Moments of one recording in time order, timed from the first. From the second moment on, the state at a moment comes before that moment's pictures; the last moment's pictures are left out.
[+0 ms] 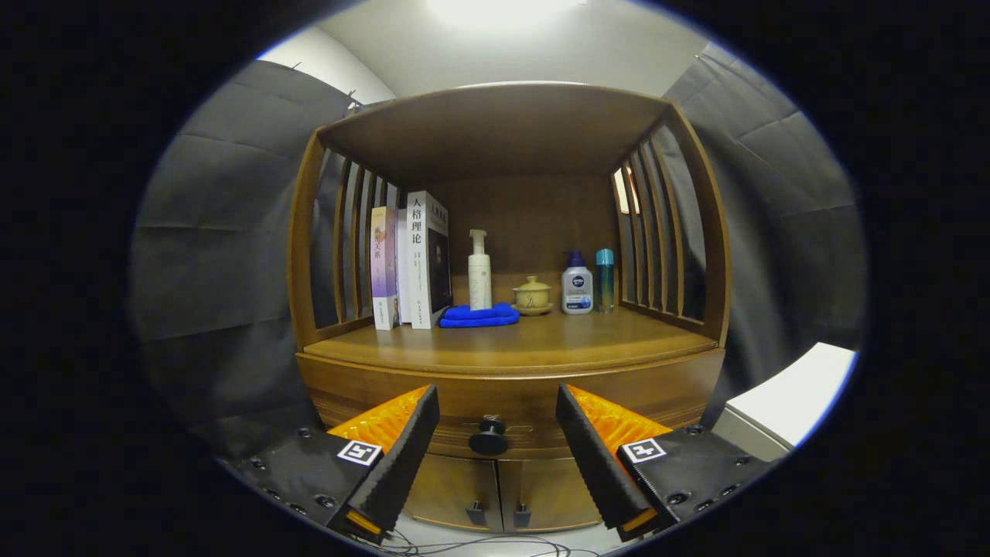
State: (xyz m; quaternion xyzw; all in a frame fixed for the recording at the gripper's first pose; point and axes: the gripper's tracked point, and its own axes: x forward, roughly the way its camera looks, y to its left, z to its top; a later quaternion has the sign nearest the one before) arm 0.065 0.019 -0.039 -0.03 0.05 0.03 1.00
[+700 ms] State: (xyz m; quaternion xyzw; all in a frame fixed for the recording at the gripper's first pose) arm 0.109 0.031 -0.103 -0.02 0.13 0.03 0.99
